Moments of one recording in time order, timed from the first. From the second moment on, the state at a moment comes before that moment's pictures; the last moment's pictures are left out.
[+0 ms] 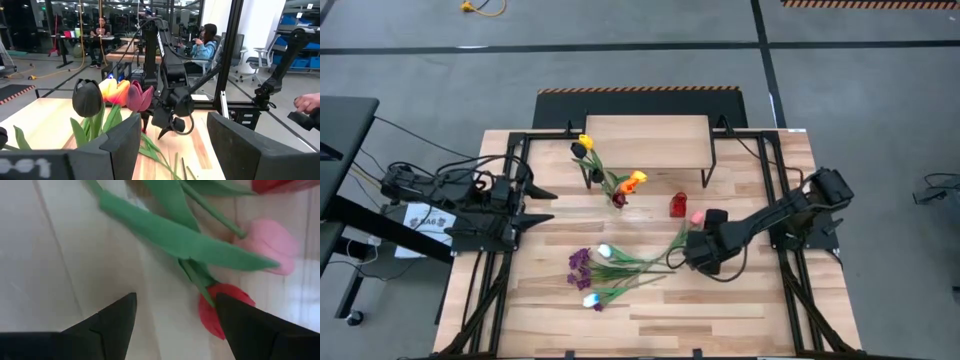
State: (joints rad) left arm -0.32 0.43 0.66 -0.23 -0.27 -0.07; right arm 0.36 1.70 0.90 -0.79 0.32 0.46
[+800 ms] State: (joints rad) left arm -0.32 0.43 0.66 -0.24 -0.27 -0.07; right arm 0.33 1.72 0.94 -0.75 0.37 0.29
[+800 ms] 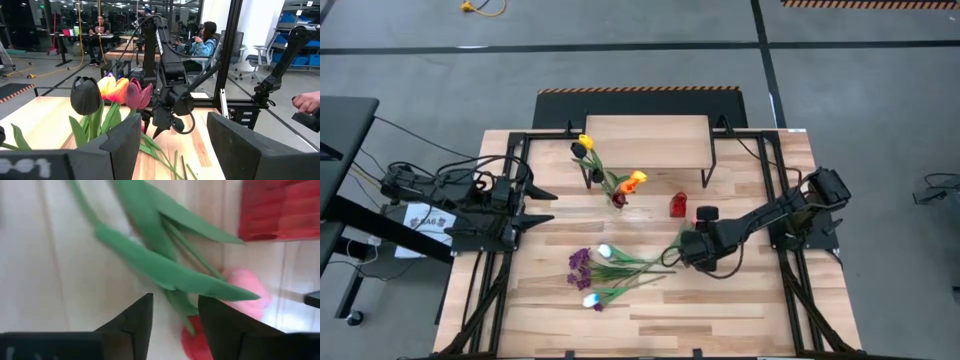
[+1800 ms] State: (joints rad) left arm -0.32 0.43 0.66 -0.25 -0.27 -0.09; right arm 0.40 1.72 0.86 -0.70 0.32 0.42
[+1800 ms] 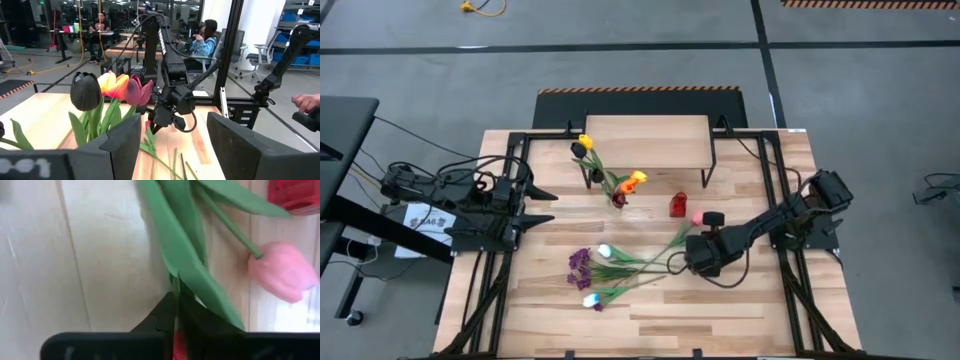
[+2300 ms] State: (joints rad) left arm -0.32 0.44 0.66 -0.23 -0.25 -0.17; right arm 0.63 1.73 1.11 -1.03 0.41 0.57
